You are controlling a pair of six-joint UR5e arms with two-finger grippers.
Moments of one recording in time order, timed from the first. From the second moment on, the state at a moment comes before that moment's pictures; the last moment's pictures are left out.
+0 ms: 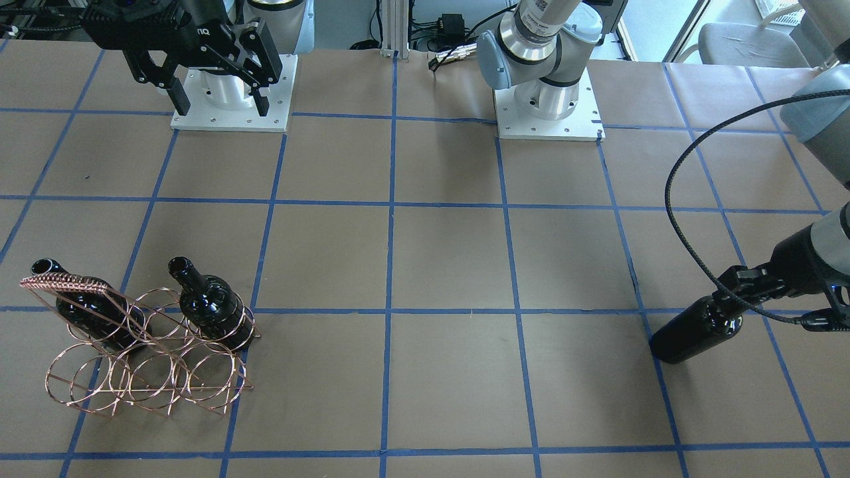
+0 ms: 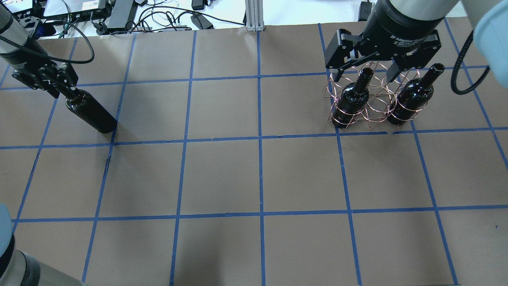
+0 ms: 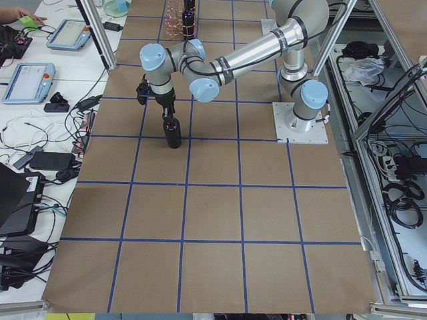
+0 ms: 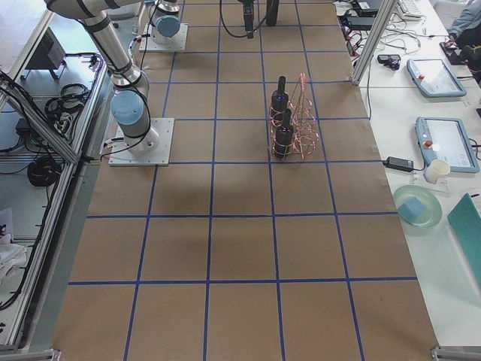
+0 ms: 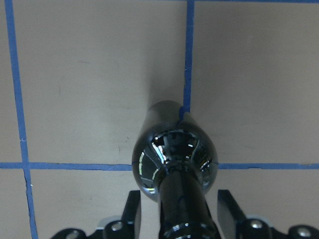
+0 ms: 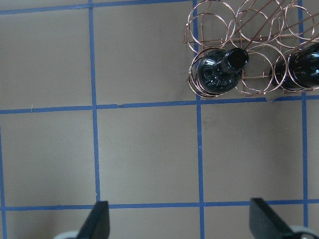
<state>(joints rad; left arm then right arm) -1.14 -1.92 -1.45 -1.40 1.58 0.40 1.66 -1.66 1.51 -1.54 -1.54 0.13</state>
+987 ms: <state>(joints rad) -1.17 -1.88 -1.44 -1.41 1.58 0.38 1.66 -1.66 1.51 -1.55 -1.54 0.13</state>
